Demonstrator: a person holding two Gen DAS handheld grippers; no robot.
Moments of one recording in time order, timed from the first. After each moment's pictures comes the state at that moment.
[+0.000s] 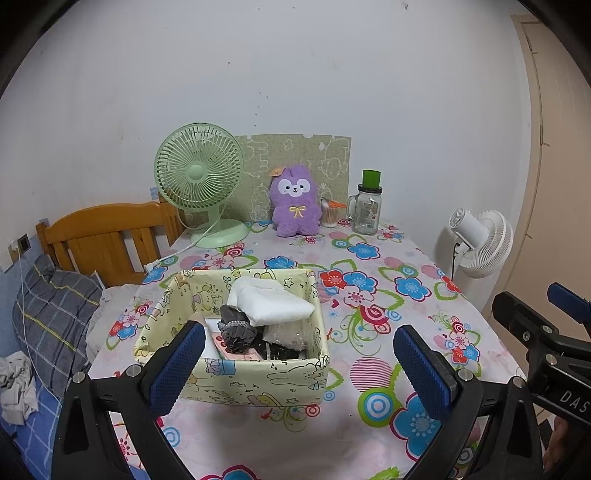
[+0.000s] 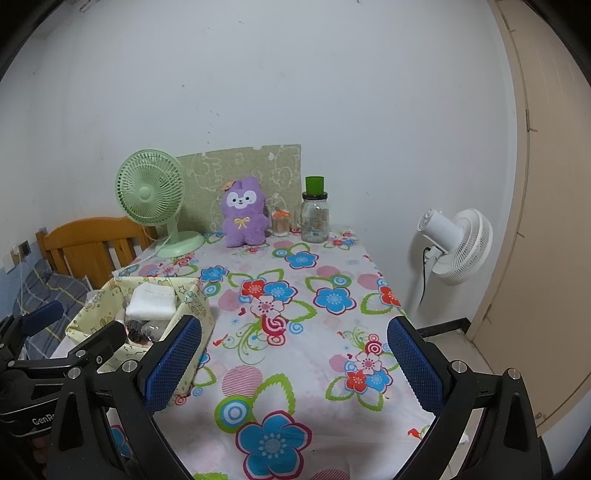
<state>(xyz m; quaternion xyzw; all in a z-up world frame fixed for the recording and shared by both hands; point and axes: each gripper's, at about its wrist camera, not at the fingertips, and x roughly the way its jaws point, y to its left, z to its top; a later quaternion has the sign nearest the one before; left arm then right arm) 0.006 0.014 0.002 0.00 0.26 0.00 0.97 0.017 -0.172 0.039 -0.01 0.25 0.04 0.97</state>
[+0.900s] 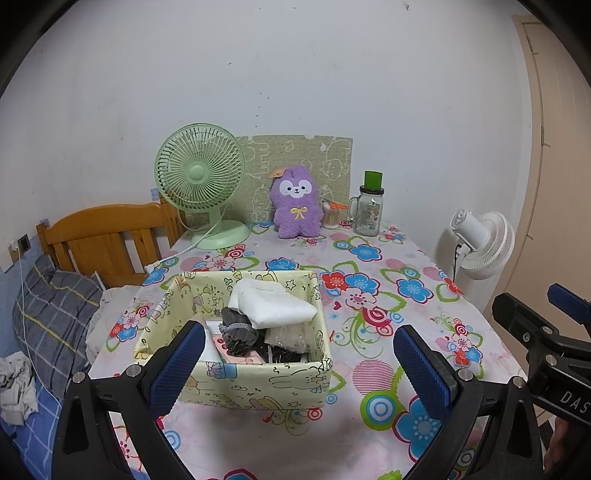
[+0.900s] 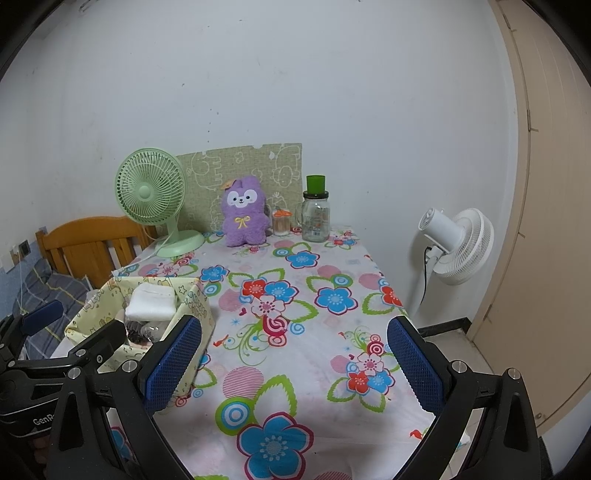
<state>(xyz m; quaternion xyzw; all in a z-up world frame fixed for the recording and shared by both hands) 0.010 0.013 0.001 -0.01 0.26 0.00 0.97 0.019 -0.172 0.039 -0.01 0.25 0.04 0.97</state>
